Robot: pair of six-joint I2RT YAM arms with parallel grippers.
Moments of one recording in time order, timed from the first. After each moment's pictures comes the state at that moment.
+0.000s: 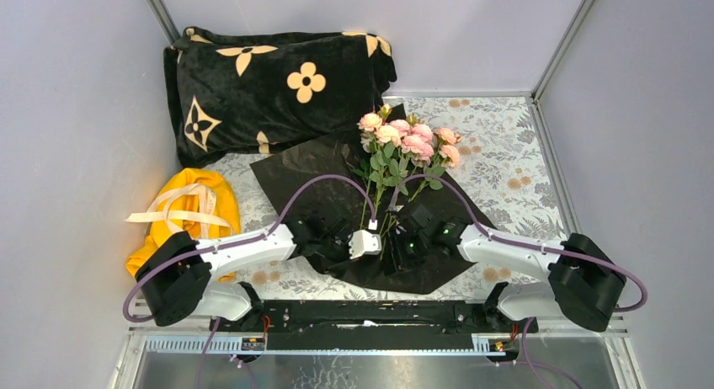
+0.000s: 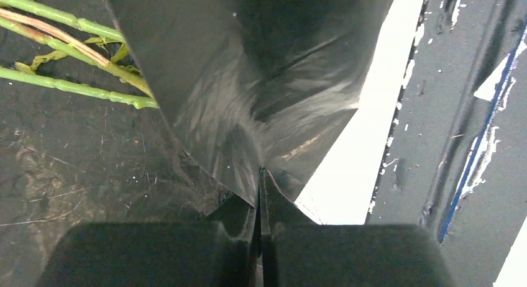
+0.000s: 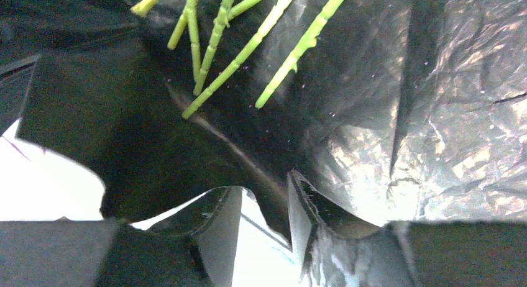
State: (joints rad) left arm -0.91 1.33 0.69 -0.45 0.37 0.45; right arm 0.91 1.31 0.64 -0.39 -0.26 0.68
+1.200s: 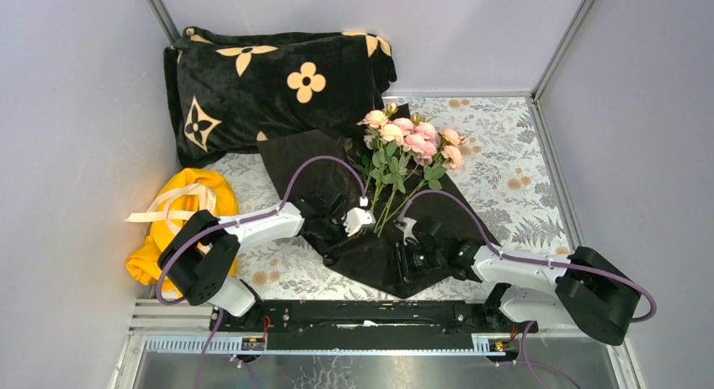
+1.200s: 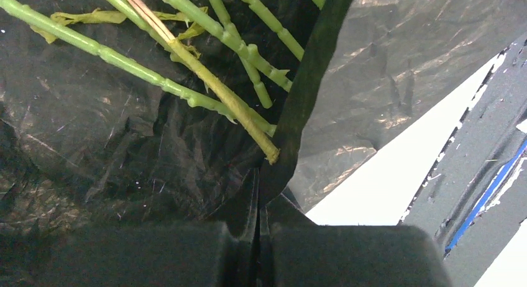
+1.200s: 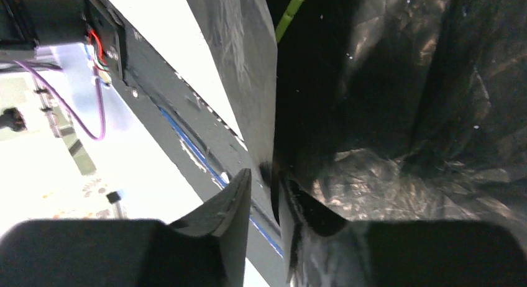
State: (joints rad) left arm -0.71 1.52 0.78 -0.49 0.42 0.40; right arm 0.91 1.18 0.37 -0.02 -0.42 0.79
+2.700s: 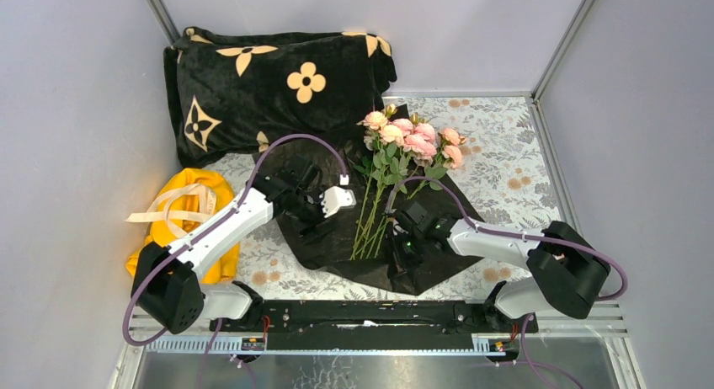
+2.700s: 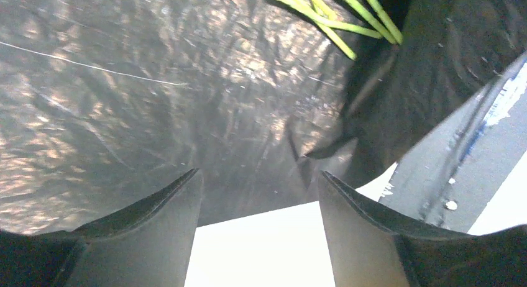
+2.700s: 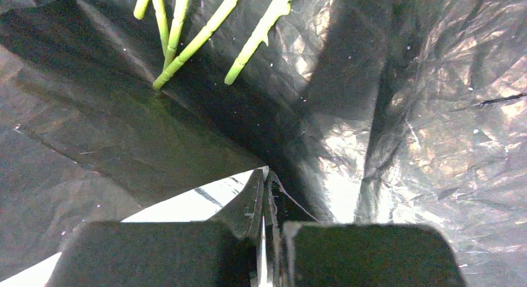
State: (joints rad) left arm -0.55 1.31 1.00 -0.90 0.36 0.64; right arm 0.88 1.40 0.66 -0.38 -0.36 0.63
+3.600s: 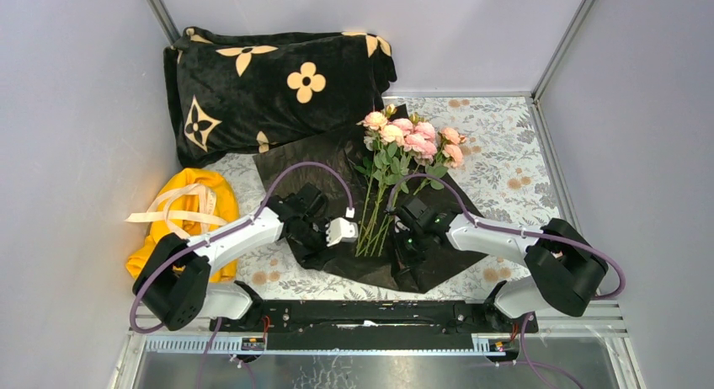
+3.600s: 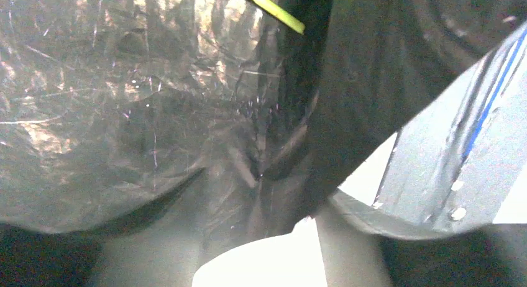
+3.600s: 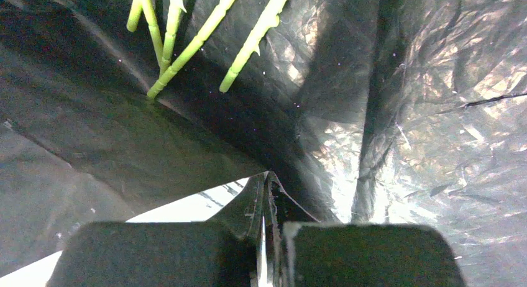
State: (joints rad) left arm -0.64 1.33 0.73 -0.73 0.47 0.70; right arm 0.84 1.43 0.70 -0.45 -0.36 0.60
